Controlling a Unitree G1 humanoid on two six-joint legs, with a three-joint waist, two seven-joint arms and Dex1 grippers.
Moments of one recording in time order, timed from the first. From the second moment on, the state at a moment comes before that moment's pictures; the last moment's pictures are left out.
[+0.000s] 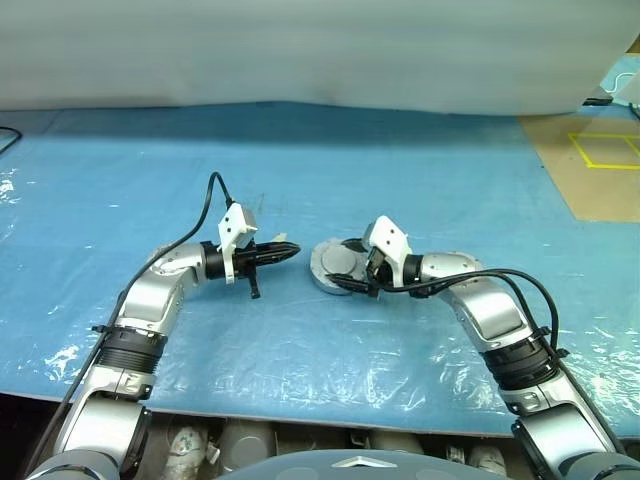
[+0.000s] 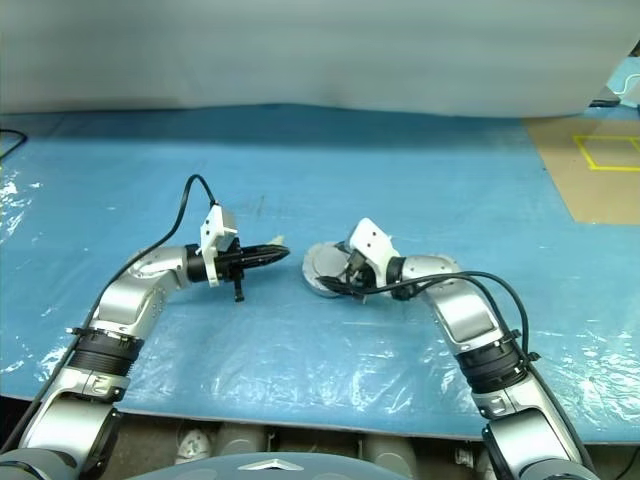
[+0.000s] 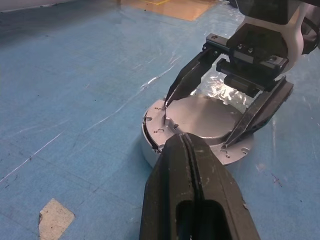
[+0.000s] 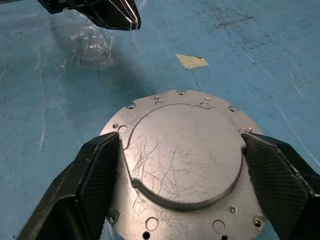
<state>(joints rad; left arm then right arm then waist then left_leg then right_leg) -0.42 0.46 -0.09 0.15 -0.36 0.23 -1.13 -0.39 -0.48 0.26 -0.10 0.17 0.48 0.87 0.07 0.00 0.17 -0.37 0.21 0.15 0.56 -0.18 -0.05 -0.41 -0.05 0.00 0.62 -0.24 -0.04</state>
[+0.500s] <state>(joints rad) -0.43 0.44 -0.09 0.19 -0.35 0.19 -1.13 -0.37 -0.46 0.21 -0.13 0.23 0.56 0.85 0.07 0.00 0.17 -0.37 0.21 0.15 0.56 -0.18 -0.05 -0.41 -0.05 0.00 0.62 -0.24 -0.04</state>
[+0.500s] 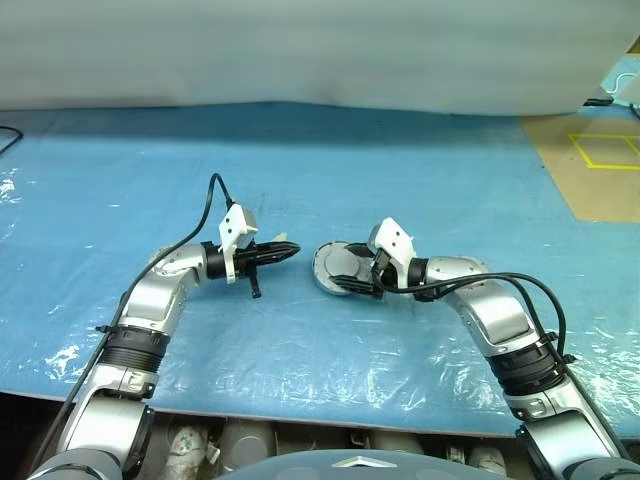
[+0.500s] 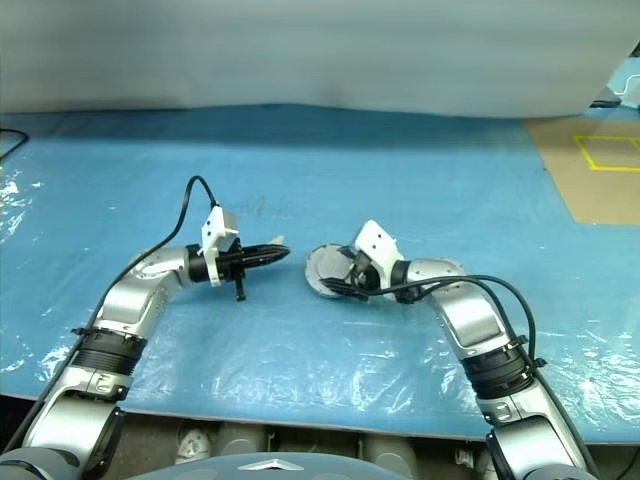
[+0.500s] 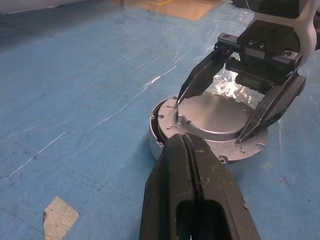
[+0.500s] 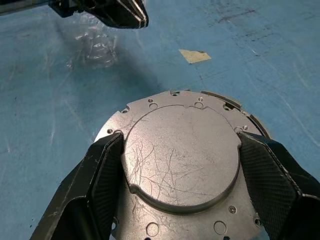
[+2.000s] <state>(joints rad) -0.47 0.43 -0.09 0.26 -0.33 0.15 -1.17 -0.34 -0.48 0.23 -0.05 0.16 0.37 0.84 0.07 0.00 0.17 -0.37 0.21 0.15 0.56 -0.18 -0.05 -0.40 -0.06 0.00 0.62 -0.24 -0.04</state>
